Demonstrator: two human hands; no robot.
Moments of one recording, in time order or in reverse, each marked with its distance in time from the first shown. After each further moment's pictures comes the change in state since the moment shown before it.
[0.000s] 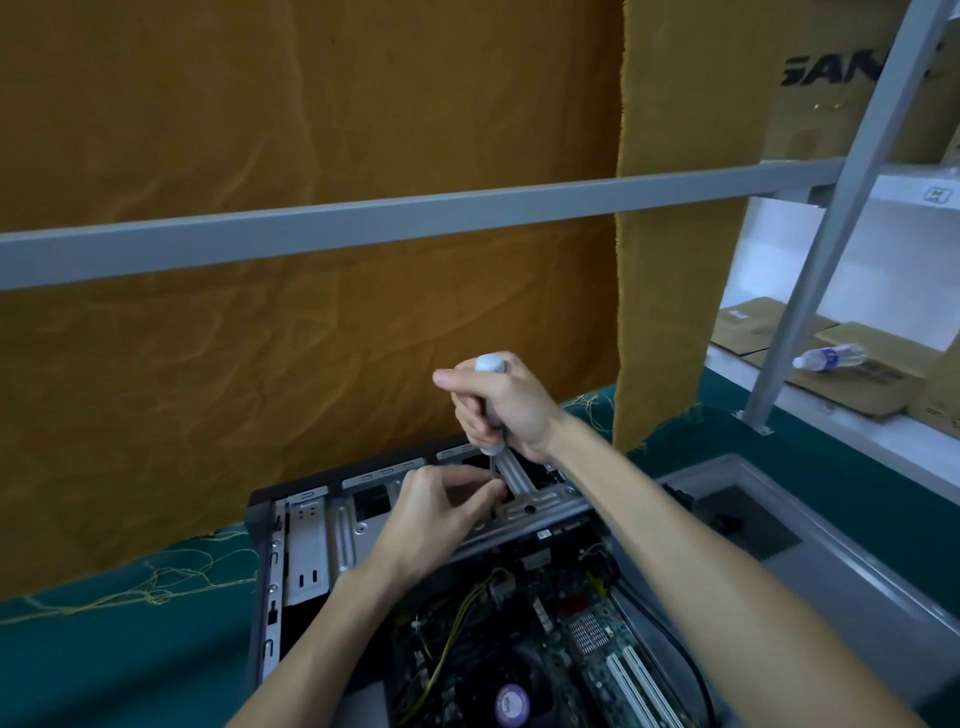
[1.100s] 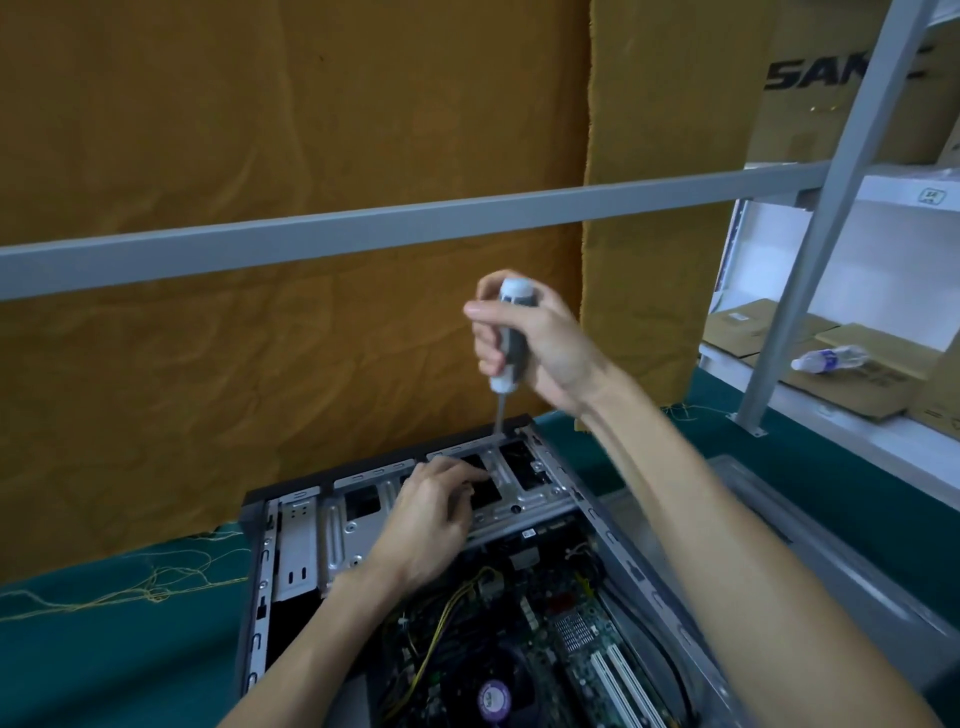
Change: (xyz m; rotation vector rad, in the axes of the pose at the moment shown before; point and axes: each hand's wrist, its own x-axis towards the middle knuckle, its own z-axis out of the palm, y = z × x) left_hand -0.002 0.002 0.007 0.327 -0.035 0.021; right_hand -0.003 -0.055 -0.035 0.139 -0.007 -0.163
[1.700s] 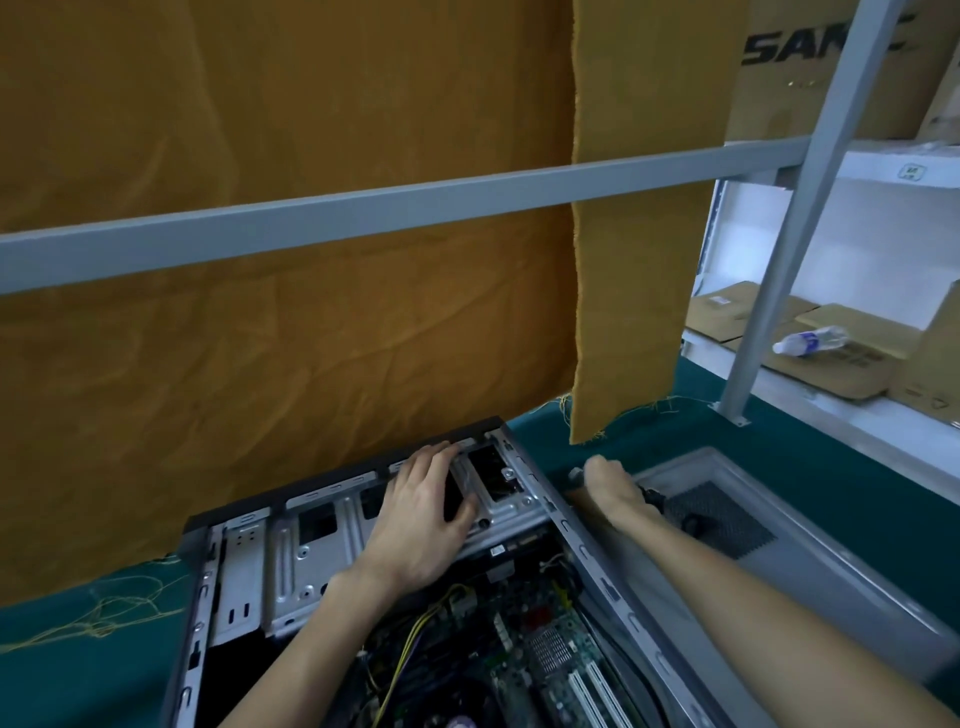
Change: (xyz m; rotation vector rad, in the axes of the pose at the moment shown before) left_hand 0.031 -0.003 0.034 0.152 -0.033 -0.076; right_hand -0.082 0.190 -0.166 -1.000 0.552 0.861
